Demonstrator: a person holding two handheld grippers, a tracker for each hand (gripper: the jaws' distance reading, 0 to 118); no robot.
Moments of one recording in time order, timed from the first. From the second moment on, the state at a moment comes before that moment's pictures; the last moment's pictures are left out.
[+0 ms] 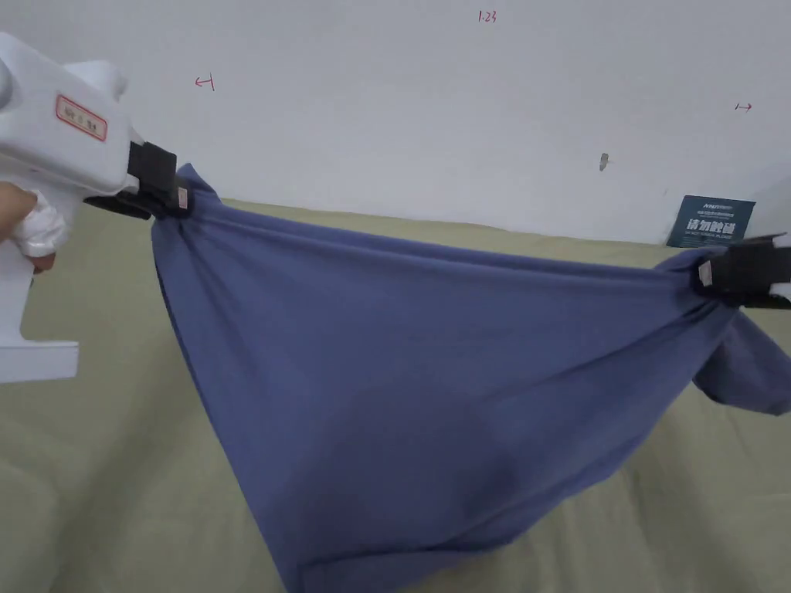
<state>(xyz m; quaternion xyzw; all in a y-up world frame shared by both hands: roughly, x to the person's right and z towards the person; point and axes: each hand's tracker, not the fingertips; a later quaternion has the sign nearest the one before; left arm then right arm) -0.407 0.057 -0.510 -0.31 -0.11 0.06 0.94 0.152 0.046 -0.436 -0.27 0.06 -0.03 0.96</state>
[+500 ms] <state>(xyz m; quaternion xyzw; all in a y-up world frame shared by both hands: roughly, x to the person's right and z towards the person) -0.398 0.111 -0.550 -0.28 -0.10 0.06 0.95 0.157 0.102 -0.509 -0.23 0.02 -0.05 0.97</state>
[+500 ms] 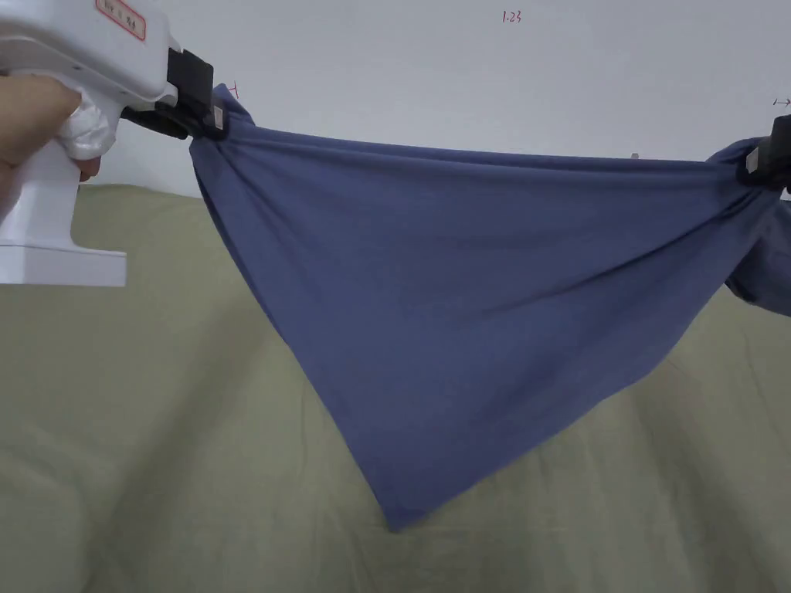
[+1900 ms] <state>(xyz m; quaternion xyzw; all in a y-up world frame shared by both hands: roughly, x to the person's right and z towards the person) -0.385 0.009 -0.521 -0.33 -0.09 0.07 0.94 0.167 0.007 -0.506 -0.28 0.02 0.02 0.96</state>
